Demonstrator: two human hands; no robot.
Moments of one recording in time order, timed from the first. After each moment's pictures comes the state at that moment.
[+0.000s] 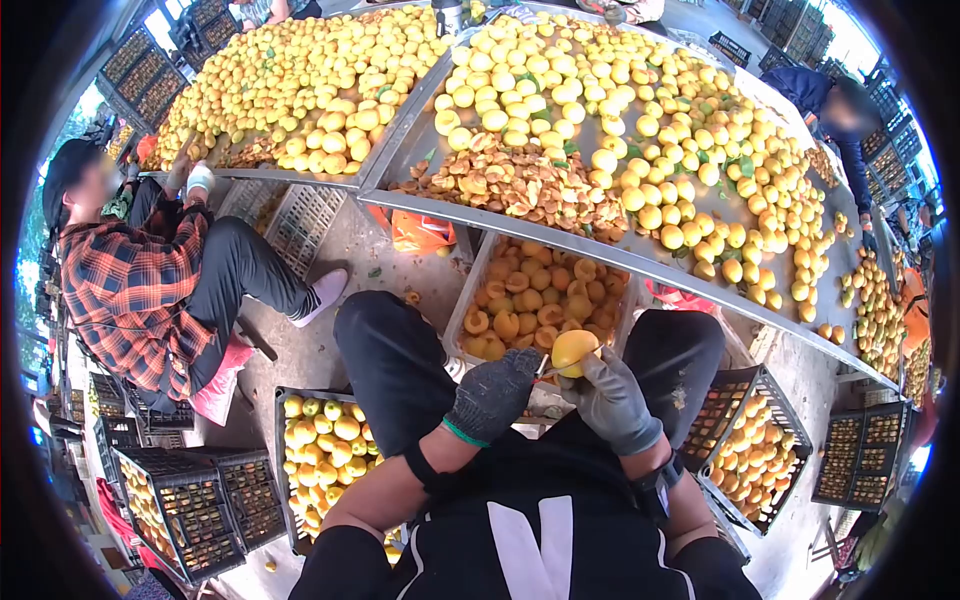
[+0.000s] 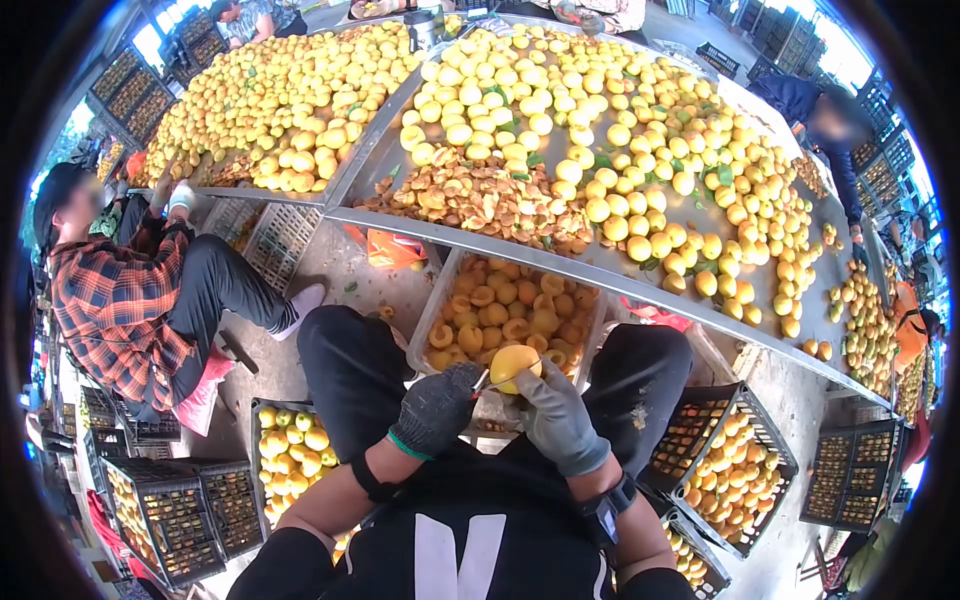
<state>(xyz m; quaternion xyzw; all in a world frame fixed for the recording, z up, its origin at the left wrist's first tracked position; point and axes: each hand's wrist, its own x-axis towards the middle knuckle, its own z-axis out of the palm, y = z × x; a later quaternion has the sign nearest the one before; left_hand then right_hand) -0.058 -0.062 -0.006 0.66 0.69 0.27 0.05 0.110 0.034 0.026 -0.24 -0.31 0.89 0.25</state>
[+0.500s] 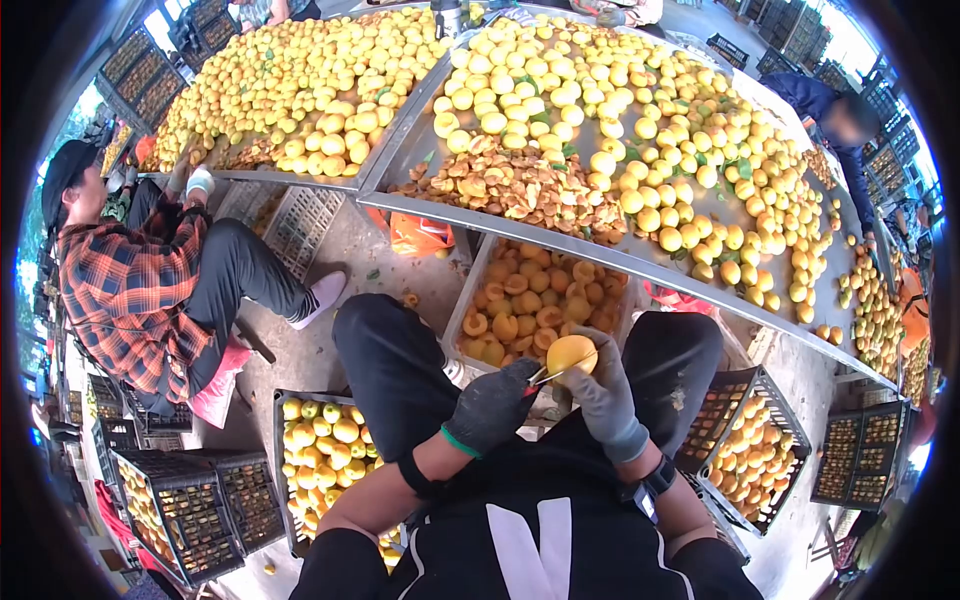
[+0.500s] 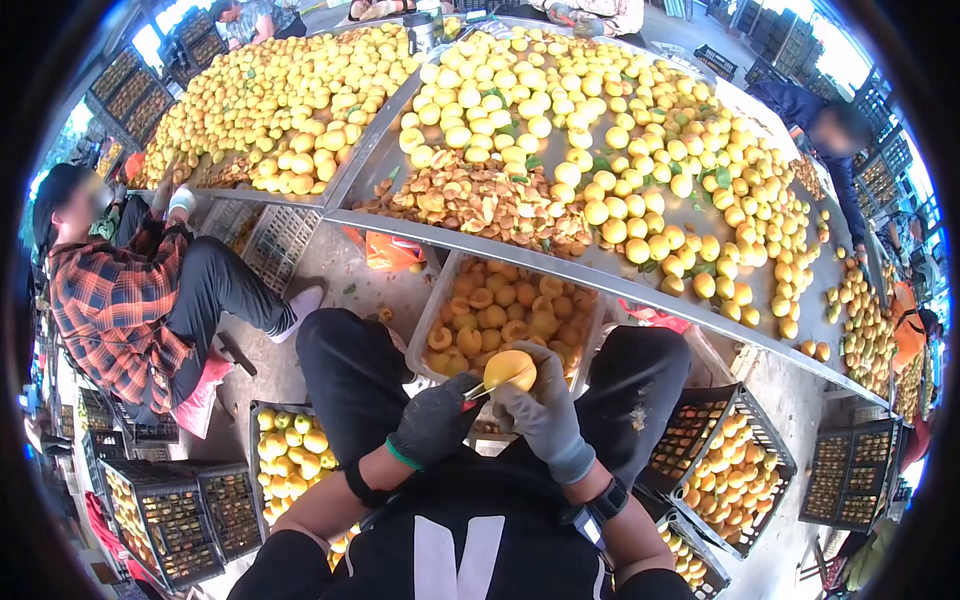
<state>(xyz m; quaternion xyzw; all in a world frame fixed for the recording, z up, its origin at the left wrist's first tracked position) -0.051 -0.069 0.007 0.63 0.70 0.32 0.10 0.094 0.028 0.027 -0.26 -0.67 0.60 0.36</state>
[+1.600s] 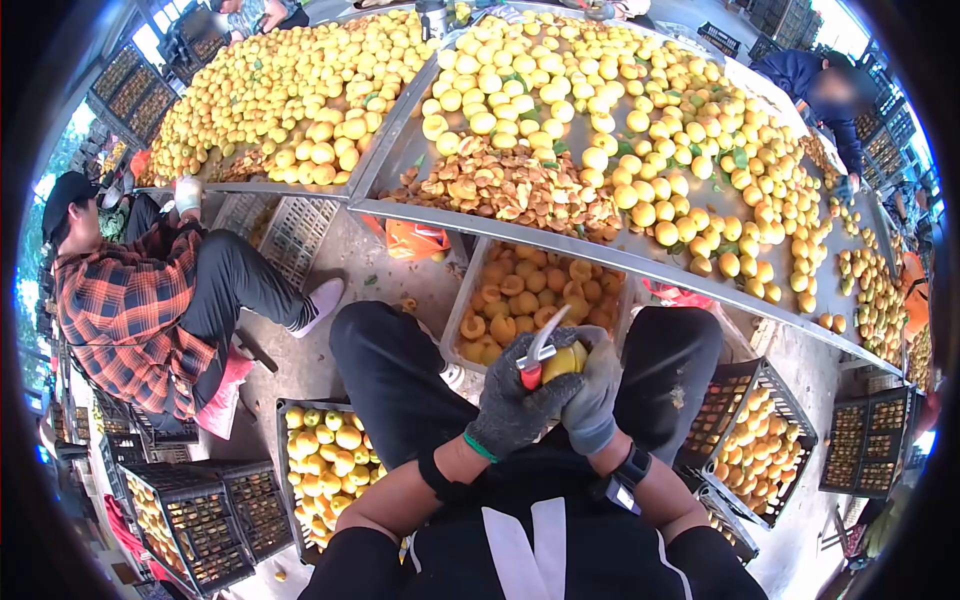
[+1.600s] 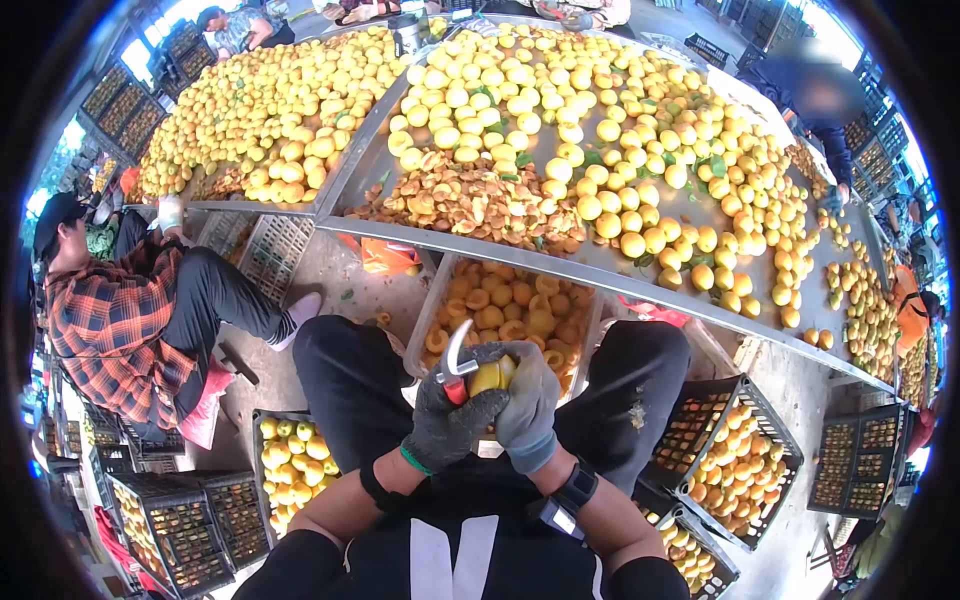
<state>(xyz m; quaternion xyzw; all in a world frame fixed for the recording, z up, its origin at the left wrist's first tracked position) -0.033 -0.036 0.048 0.46 0.53 0.63 0.34 0.065 0.026 0.038 -0.35 -0.73 0.37 0.46</state>
